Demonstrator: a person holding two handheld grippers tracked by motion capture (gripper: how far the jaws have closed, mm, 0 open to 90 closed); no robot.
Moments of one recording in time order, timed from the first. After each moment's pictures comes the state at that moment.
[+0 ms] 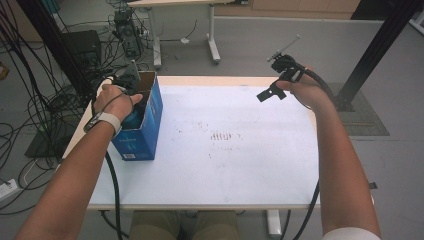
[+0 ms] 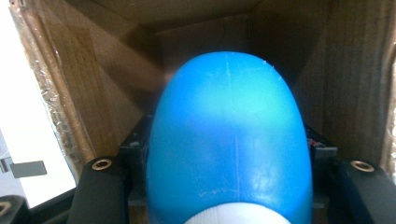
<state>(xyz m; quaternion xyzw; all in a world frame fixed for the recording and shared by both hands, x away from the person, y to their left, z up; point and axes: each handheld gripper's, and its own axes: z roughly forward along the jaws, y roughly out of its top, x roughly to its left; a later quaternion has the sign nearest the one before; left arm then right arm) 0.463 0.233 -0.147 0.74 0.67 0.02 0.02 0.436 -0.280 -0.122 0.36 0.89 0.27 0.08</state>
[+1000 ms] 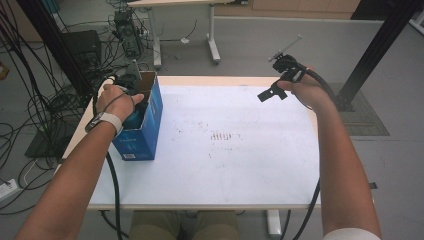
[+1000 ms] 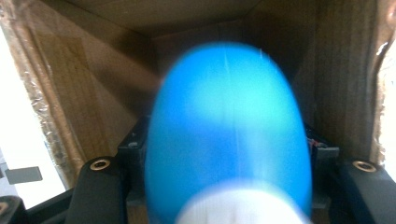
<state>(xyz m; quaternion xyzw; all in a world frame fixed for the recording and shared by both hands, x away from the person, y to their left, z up) 0.463 0.231 -0.149 0.75 0.67 0.01 0.03 0.435 -0.283 -0.123 0.36 0.89 0.27 0.08</state>
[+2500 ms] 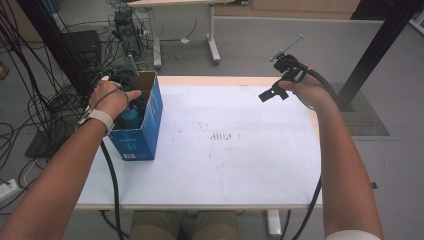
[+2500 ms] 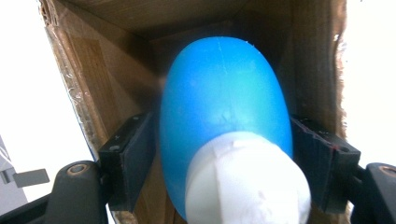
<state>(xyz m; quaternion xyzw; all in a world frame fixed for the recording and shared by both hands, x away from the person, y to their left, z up) 0.456 0.243 -0.130 0.76 0.65 0.01 0.04 0.431 -0.284 -0.119 0.36 0.89 0.27 0.08</state>
